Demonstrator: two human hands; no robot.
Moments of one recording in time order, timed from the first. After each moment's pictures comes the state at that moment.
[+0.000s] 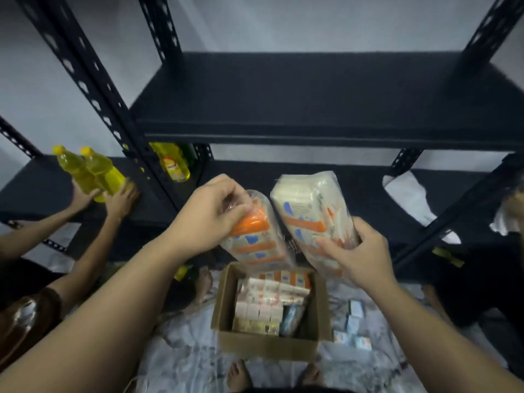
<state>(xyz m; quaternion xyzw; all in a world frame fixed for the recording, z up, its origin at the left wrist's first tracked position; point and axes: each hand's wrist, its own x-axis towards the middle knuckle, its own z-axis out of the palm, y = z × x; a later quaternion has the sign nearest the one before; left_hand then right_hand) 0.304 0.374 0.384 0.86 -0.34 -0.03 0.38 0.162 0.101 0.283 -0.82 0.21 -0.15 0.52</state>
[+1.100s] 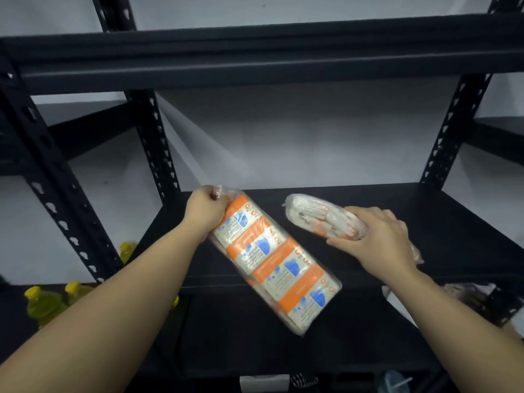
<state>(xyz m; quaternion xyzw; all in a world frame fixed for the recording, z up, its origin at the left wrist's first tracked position) 0.574 0.288 0.497 0.84 -0.12 0.04 0.52 0.355 0.010 0.461 -0.92 0.18 -0.30 0.17</state>
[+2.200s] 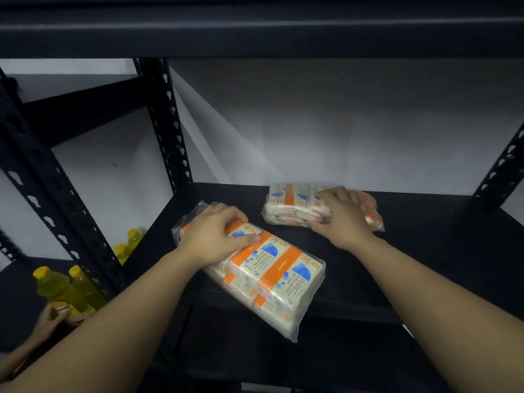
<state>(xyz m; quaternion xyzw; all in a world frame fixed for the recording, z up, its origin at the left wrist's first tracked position) 0.587 0.311 0.460 0.92 -0.28 0.01 0.27 0.531 0.002 0.438 -0.97 0.09 -0.17 0.15</state>
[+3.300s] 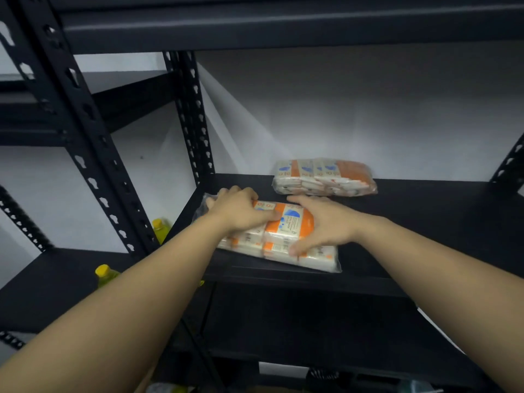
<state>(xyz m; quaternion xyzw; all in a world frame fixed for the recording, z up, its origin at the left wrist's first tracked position) 0.591 0.315 0.488 0.97 -0.20 -0.05 0.11 0.498 0.100 0.489 -0.98 -0.06 0.09 0.19</state>
